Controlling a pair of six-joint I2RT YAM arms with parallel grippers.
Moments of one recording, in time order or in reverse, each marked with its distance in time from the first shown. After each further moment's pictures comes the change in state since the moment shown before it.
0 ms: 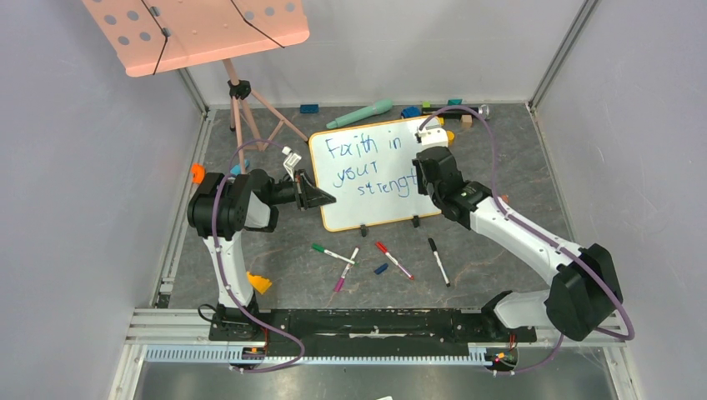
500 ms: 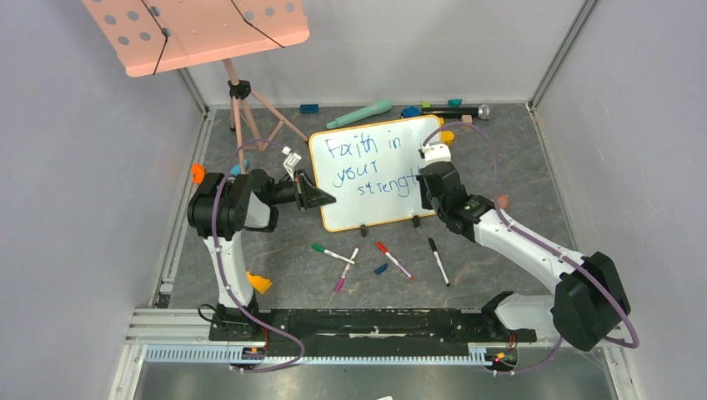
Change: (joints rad) left arm 0.000 0.000 0.000 0.000 0.001 0.000; right arm -0.004 -0.053 -0.130 0.030 -0.040 0.018
